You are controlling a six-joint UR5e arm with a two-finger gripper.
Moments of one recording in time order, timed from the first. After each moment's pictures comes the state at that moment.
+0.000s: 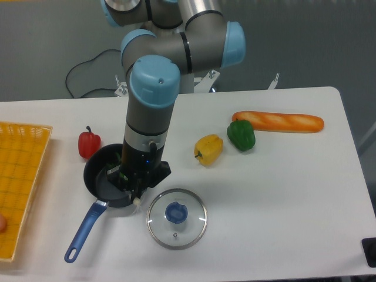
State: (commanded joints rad) arm 2.27 -1.92 -1.43 -1.13 1.31 -0.07
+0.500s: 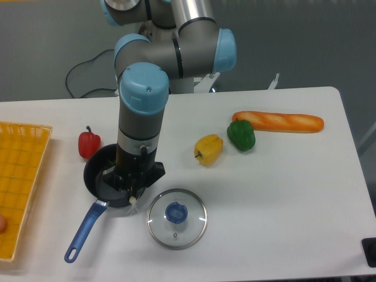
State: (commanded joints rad) arm 2.26 -1.93 -1.44 -1.12 1.31 -0.07
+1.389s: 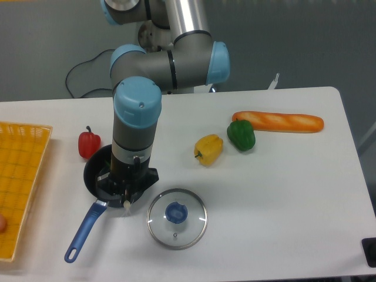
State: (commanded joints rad) arm 2.24 -1.96 -1.44 -1.12 1.31 -0.07
